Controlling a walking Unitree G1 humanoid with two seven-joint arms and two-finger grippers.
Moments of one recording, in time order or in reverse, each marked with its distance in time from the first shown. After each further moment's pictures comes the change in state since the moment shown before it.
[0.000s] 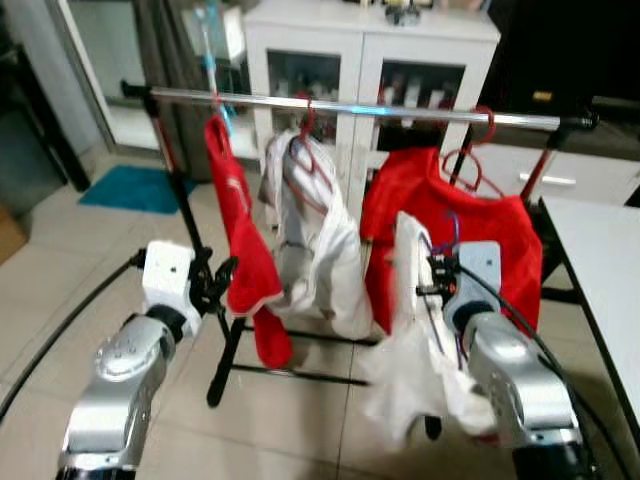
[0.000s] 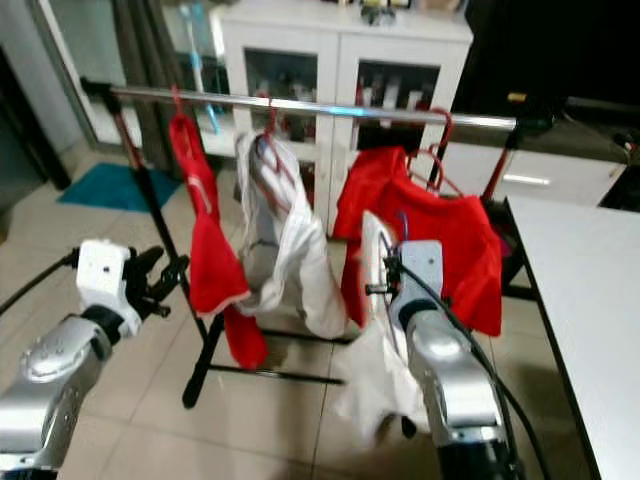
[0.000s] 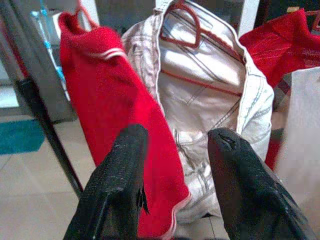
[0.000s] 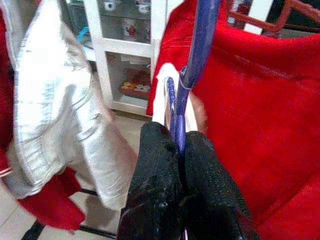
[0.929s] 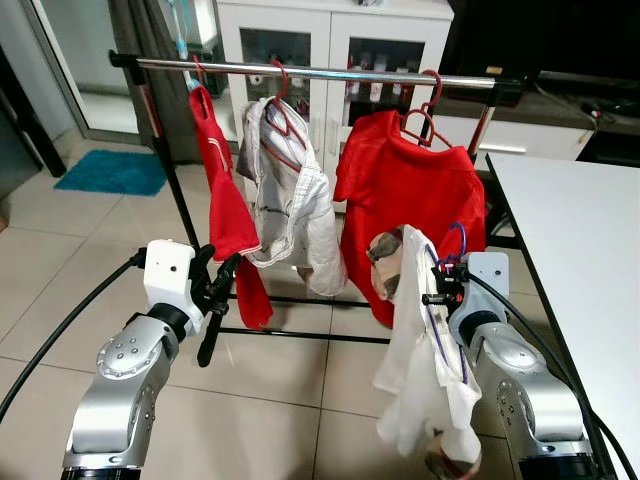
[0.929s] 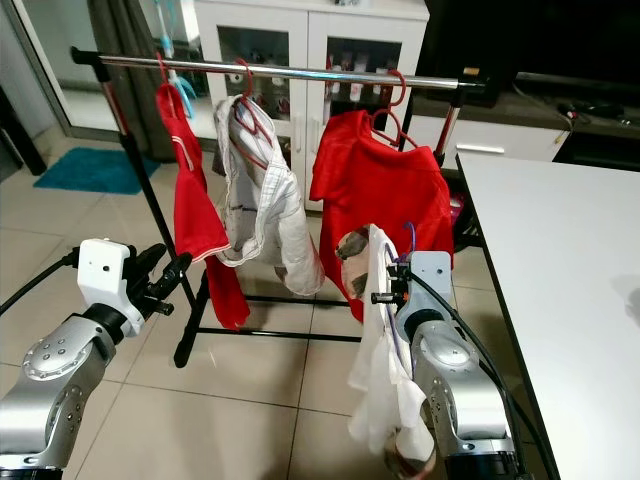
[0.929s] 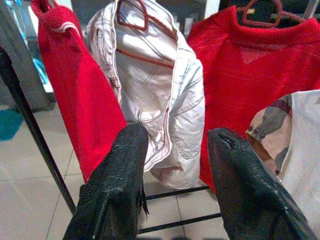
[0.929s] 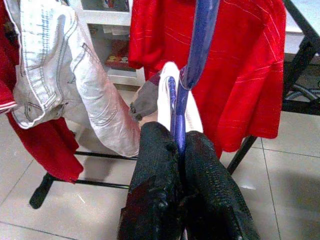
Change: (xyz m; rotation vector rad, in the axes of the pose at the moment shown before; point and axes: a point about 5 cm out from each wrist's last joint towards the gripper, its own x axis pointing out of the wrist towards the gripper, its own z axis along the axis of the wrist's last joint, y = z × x) left arm 0.001 -0.001 0.001 -0.039 -0.026 0.006; right arm -0.007 -0.004 -0.010 0.070 0.048 -0.009
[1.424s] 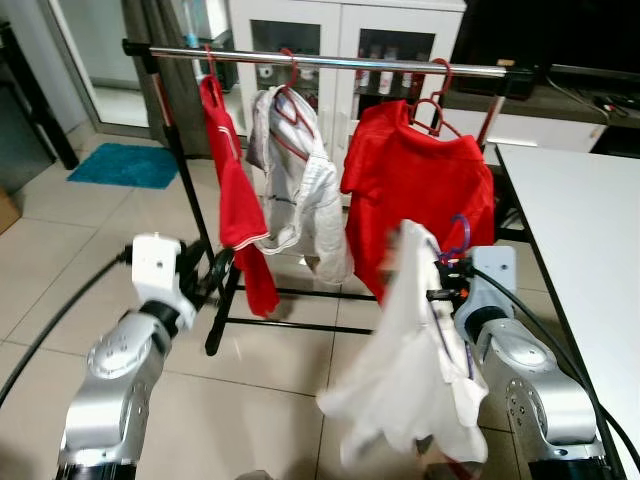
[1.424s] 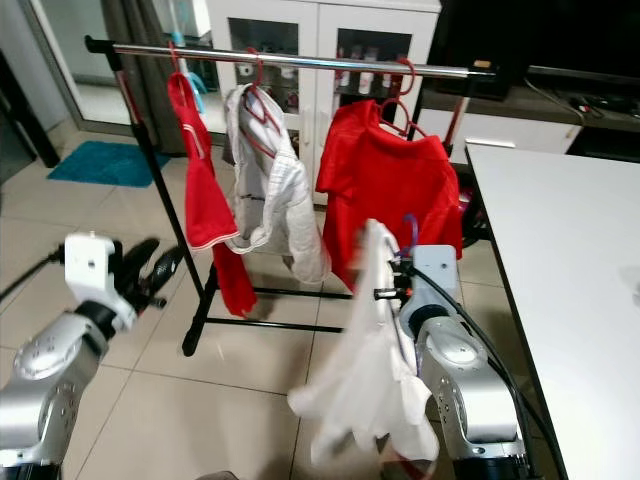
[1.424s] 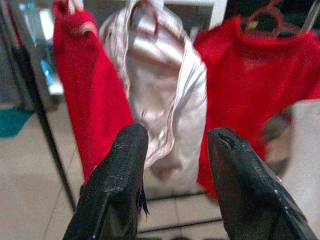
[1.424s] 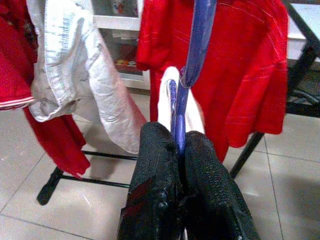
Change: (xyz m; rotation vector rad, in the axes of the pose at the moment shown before) left arm -0.003 0.011 -0.002 -0.037 -0.021 0.018; right arm -0.006 -0.002 0.010 -0.002 -0.022 0.012
